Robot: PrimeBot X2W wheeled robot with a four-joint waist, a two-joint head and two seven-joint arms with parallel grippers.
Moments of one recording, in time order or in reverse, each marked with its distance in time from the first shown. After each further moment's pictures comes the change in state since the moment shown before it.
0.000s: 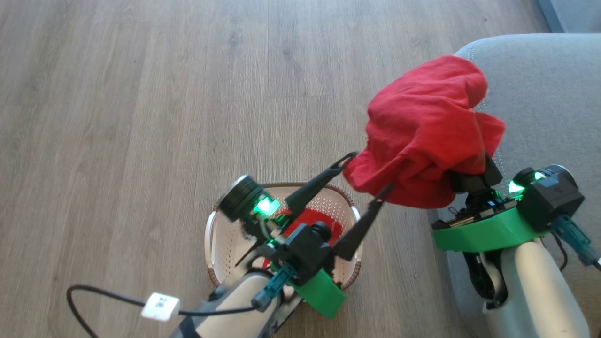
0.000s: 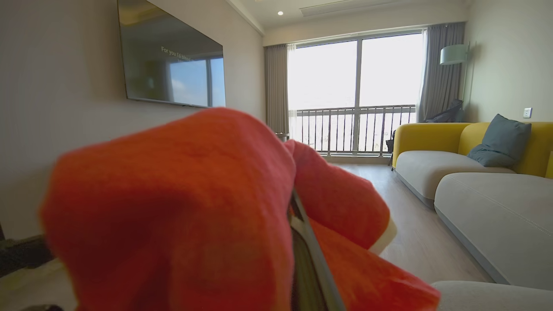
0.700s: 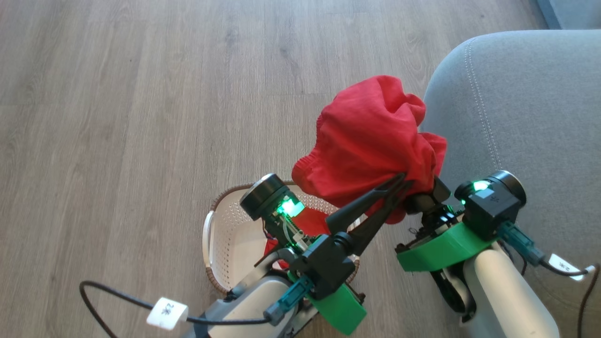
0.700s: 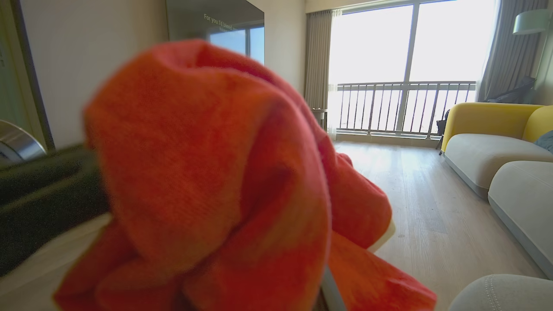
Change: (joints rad) left arm -0.019 -0.011 -0.062 -0.047 -0.020 -0.018 0.000; right arm -0.031 -0.040 0.183 0.082 0.015 0.000 0.000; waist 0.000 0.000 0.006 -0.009
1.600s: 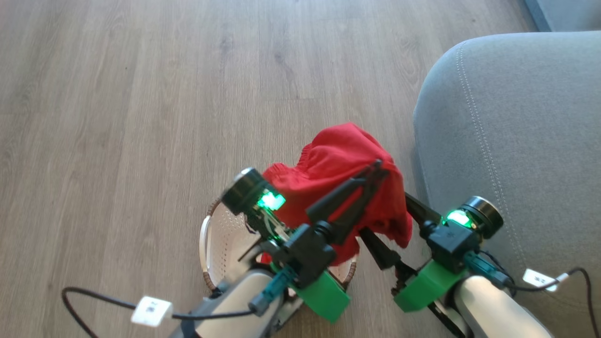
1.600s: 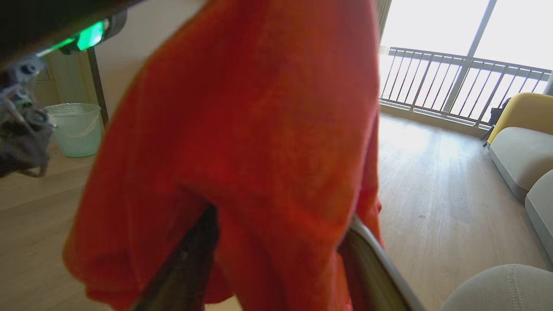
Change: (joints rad) left arm 0.025 0.000 0.095 0.000 0.036 -0.028 0.000; right arm 0.024 -0.157 0.201 0.045 -0.011 0.000 0.000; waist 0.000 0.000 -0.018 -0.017
